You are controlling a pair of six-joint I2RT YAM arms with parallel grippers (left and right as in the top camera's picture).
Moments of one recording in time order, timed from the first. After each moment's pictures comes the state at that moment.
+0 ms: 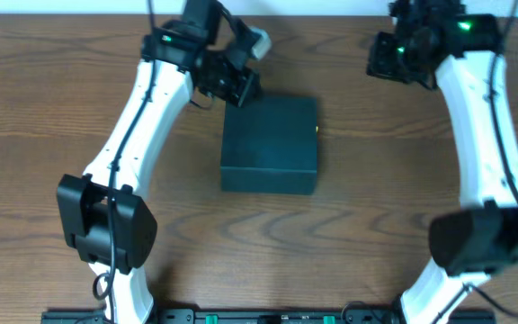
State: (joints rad) left arm -0.33 1.97 1.90 -1.08 0.60 0.19; right arm 0.07 1.90 2.03 -1.22 -0.16 0.24
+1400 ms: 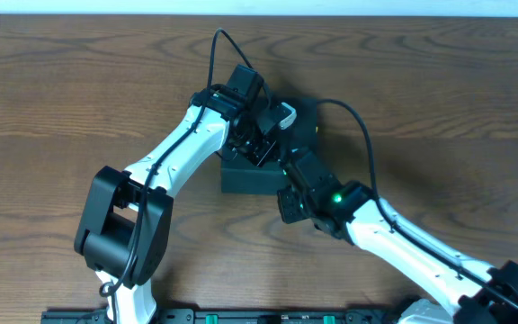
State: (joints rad) left arm -0.48 1.94 1.45 -0.82 0.54 0.24; right arm 0.71 1.45 0.80 -0.45 0.00 0.47
